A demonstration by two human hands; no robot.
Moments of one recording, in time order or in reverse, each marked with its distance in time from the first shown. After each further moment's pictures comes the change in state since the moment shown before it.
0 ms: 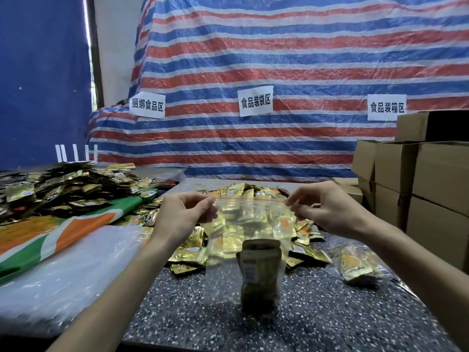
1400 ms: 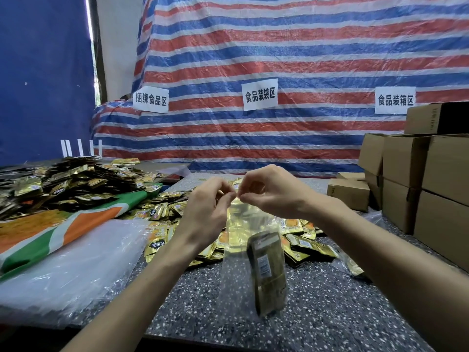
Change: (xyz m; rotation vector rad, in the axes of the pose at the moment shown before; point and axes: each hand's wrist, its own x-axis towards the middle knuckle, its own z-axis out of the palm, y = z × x) left_hand -0.018 0.025 0.024 0.399 -0.013 0.341; right_hand 0.054 -0.063 0.051 -0.098 -0.091 -0.265
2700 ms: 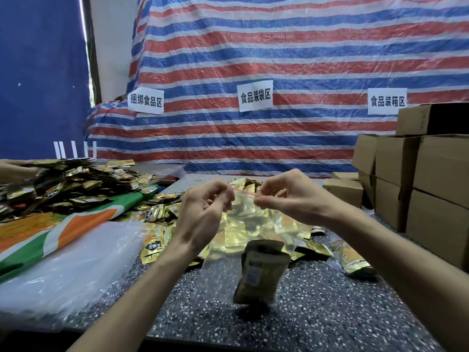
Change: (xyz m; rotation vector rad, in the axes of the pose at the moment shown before) left_hand -0.006 0.004 -0.002 -0.260 -0.014 -0.040; right_hand -0.033 0.014 -0.020 0.164 -0.009 0.078
